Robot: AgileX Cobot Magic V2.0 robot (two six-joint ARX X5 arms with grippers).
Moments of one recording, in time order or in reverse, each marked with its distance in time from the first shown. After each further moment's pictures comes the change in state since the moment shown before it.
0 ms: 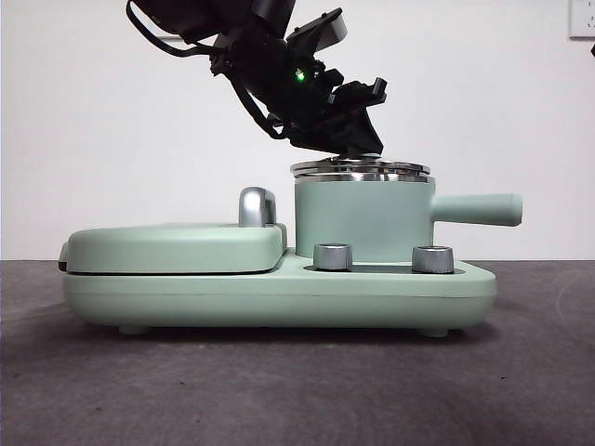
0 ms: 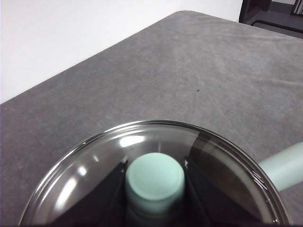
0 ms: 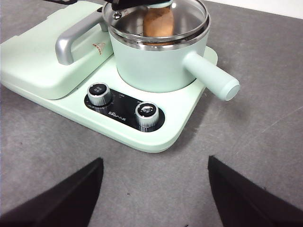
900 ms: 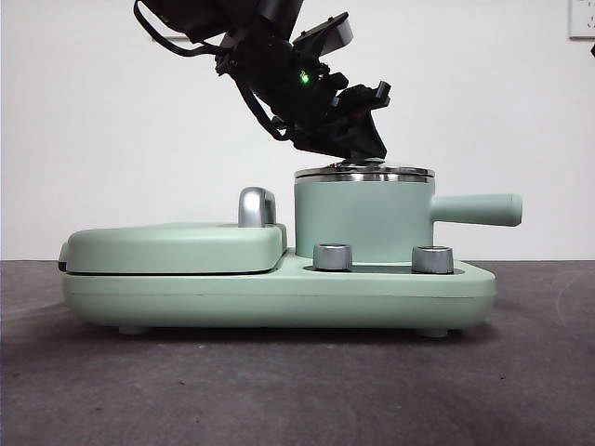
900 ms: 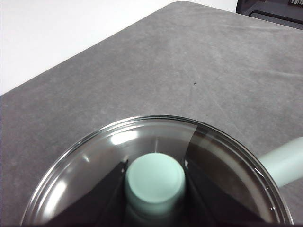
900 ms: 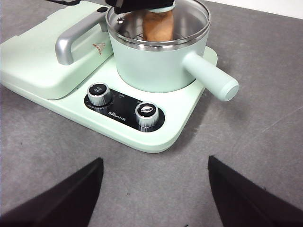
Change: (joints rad) left arm -0.005 0.018 0.037 -0.077 0.006 0.014; right arm 0.000 0.000 0.000 0.000 0.000 0.000
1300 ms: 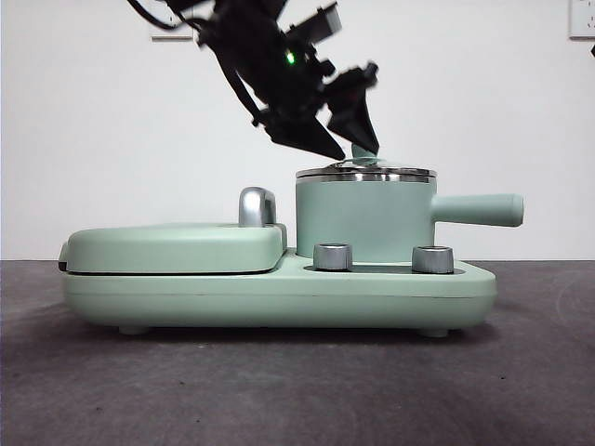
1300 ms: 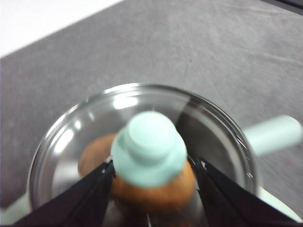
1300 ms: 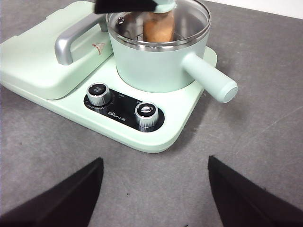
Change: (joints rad) left arm 0.005 -0.095 -0.012 -0.185 -0.001 -0.052; right arm 0.000 0.000 0.000 0.000 0.000 0.000
